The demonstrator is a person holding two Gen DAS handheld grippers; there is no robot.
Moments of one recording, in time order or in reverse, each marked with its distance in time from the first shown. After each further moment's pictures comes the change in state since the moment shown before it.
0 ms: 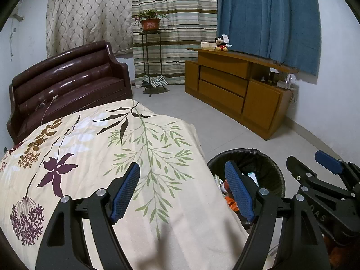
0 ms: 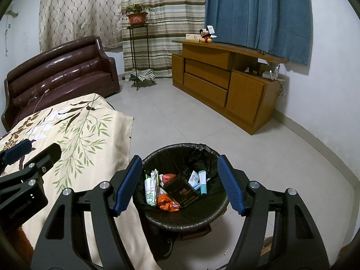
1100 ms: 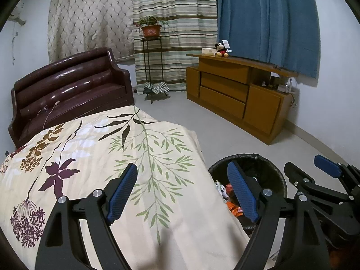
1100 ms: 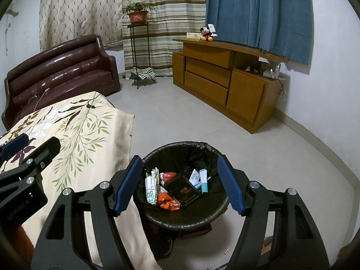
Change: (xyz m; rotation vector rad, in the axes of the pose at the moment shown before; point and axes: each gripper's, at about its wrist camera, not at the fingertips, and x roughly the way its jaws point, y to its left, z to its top) left arm -0.001 -0.005 0.004 0.003 -0.039 0.011; right arm 0.000 0.000 0.000 0.000 0.002 -0.001
